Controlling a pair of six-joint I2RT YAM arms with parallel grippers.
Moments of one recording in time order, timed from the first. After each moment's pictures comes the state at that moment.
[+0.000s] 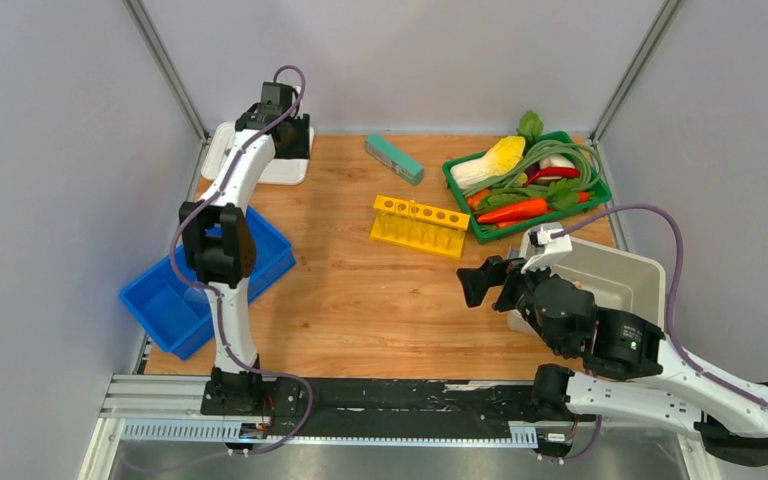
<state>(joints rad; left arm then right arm) -0.16 2.04 1.97 -0.74 -0.06 -0.11 1.20 0.60 0.89 -0.66 0.71 0.61</state>
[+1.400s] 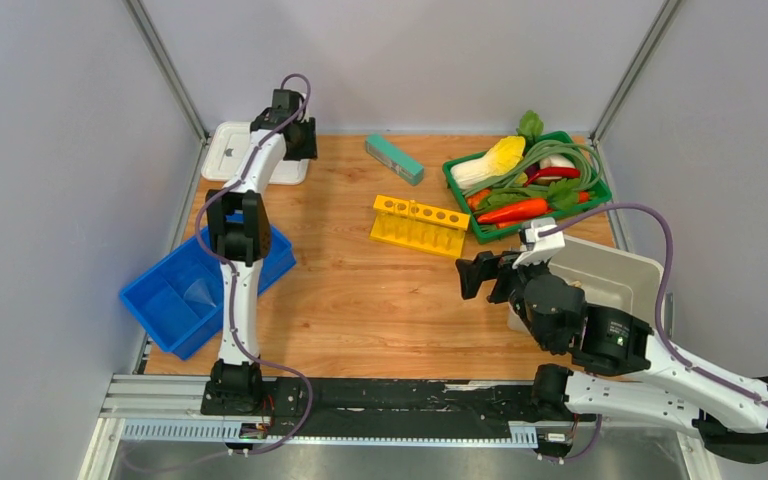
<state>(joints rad) -0.12 2.44 2.31 -0.72 0.02 -0.15 1.20 0.64 0.88 -0.56 0.80 0.47</state>
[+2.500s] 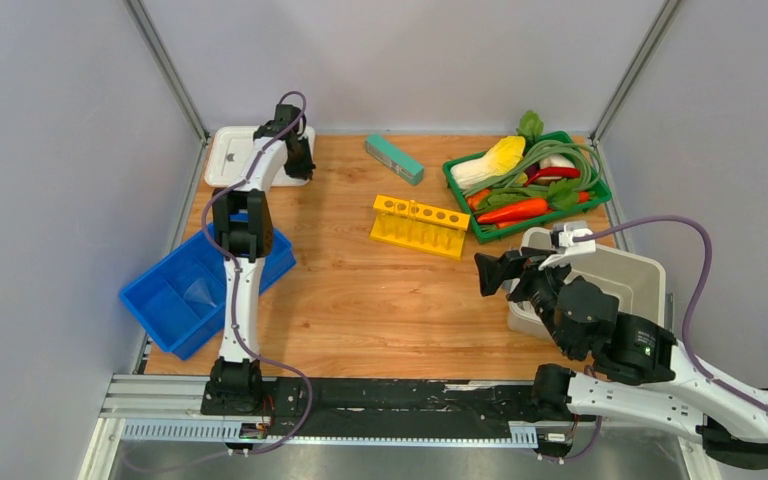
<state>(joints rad) -0.09 2.55 2.33 -0.80 0.05 -0.29 1.20 0.52 0.88 -0.56 0.86 0.42</state>
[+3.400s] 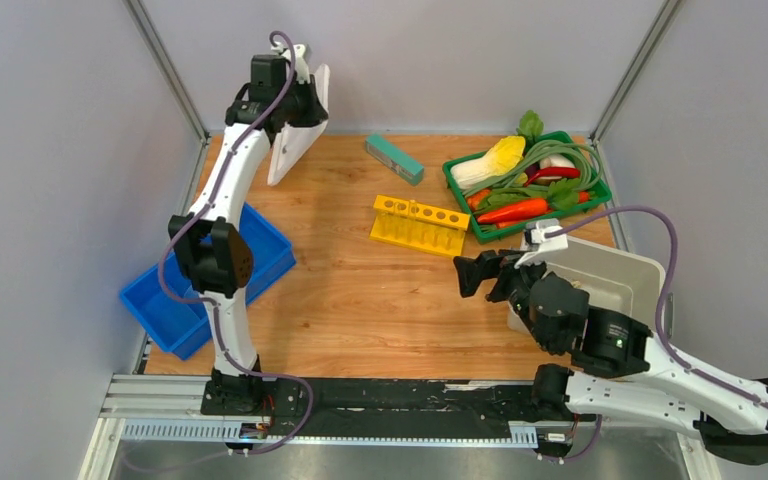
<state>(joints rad) -0.18 2.07 2.15 -0.61 0.26 -0.17 1.20 0.57 0.83 -0.49 0.80 0.48</state>
